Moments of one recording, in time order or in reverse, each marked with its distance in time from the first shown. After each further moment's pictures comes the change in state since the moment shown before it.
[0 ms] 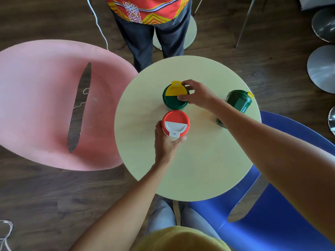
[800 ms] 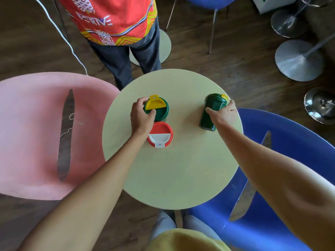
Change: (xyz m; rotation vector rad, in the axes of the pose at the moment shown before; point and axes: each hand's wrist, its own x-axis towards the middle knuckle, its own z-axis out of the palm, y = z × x) left_hand 0.089 0.093 -0.026 0.143 -0.009 0.246; right_hand -0.055 0.104 -0.033 0.163 0.712 0.655
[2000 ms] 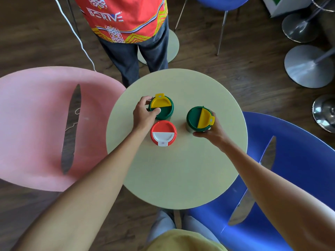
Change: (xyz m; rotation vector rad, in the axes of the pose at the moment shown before) left_hand 0.002 0.000 -0.010 -0.077 -0.076 -0.116; right_hand -0.021 0.044 0.019 0.245 -0.529 -0.469
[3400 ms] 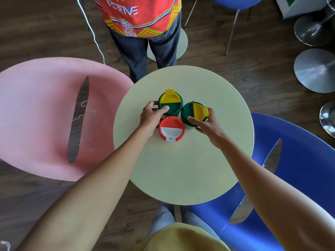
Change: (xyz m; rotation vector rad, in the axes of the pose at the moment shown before) left_hand 0.001 -0.029 -0.002 -0.207 -0.095 -0.242; right_hand 0.000 -0.041 0.038 0.244 -0.067 0.185
